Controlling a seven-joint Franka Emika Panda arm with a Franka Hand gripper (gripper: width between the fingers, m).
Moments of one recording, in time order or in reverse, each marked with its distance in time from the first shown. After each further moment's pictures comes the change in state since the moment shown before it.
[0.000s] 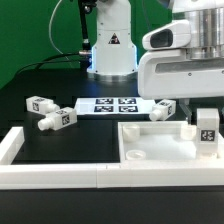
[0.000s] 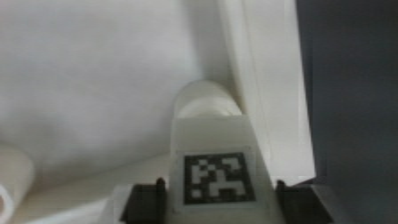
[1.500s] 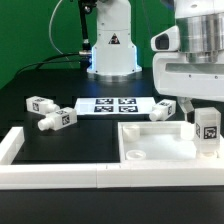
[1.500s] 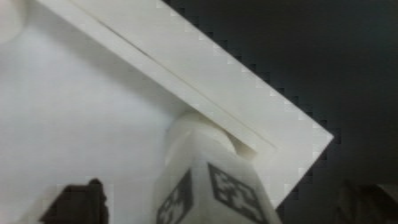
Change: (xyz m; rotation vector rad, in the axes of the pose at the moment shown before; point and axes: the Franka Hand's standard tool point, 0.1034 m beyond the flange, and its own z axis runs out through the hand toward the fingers) arm -0.007 -0.006 0.005 0.028 -0.031 0.507
